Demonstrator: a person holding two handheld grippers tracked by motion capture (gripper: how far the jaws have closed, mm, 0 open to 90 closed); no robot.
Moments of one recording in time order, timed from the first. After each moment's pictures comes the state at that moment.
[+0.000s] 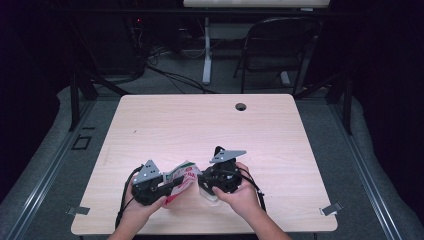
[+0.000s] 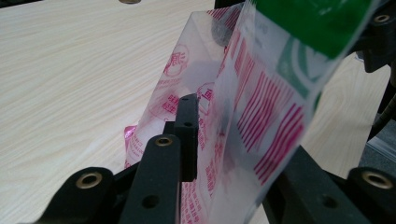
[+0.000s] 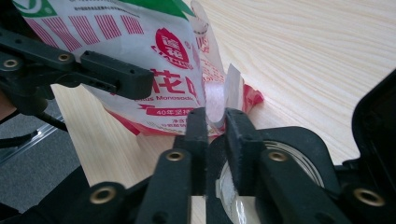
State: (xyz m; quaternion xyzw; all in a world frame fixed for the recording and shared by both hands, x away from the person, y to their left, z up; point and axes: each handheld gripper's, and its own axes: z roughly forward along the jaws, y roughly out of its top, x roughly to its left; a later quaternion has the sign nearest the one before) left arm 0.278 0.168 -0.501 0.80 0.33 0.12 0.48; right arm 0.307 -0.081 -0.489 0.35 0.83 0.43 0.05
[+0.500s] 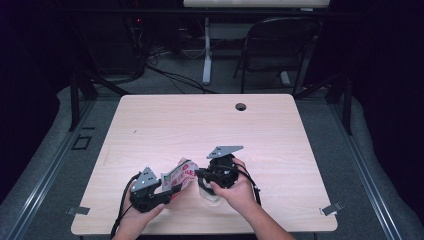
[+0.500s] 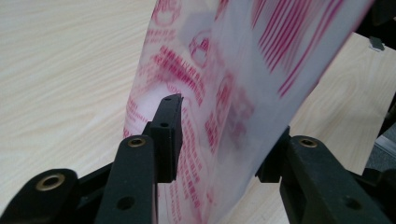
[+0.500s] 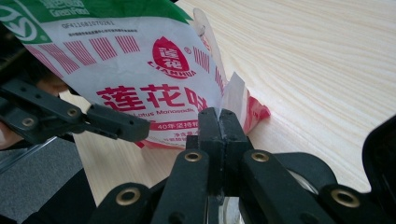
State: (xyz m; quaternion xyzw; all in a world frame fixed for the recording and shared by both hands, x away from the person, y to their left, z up) left arm 0.270 0.176 -0.526 0.80 0.36 0.12 0.47; right arm 0.318 -0.075 -0.484 0.34 0.82 0.45 0.04
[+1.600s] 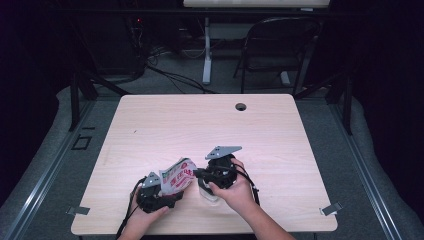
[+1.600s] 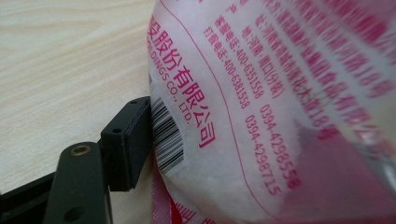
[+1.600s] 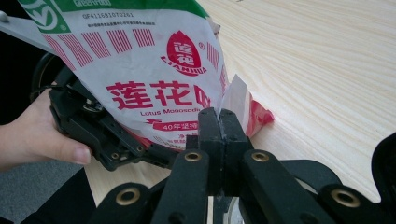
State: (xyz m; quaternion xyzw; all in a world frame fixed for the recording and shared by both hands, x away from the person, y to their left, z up) left arm 0.292 0.175 -0.586 0.81 0.42 0.08 0.41; right arm 0.317 -0.072 -0.485 0.33 0.83 0.45 0.04
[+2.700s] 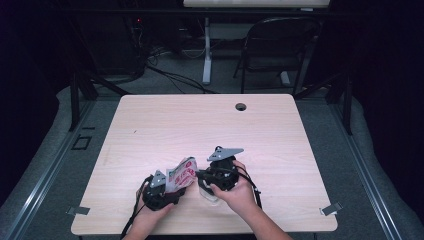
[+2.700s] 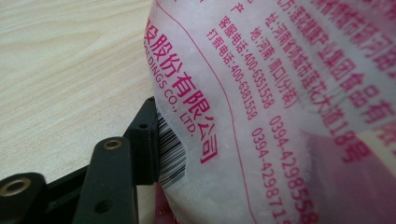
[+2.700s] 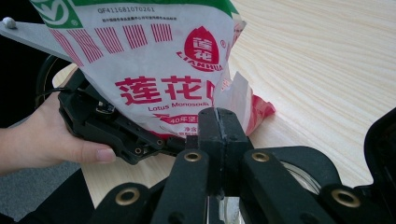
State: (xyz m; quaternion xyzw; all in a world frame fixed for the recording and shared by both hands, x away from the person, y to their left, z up) left arm 0.298 0.162 -0.588 0.81 0.41 0.12 0.40; right arm 0.313 -0.076 -0.488 0.34 0.83 0.45 0.05
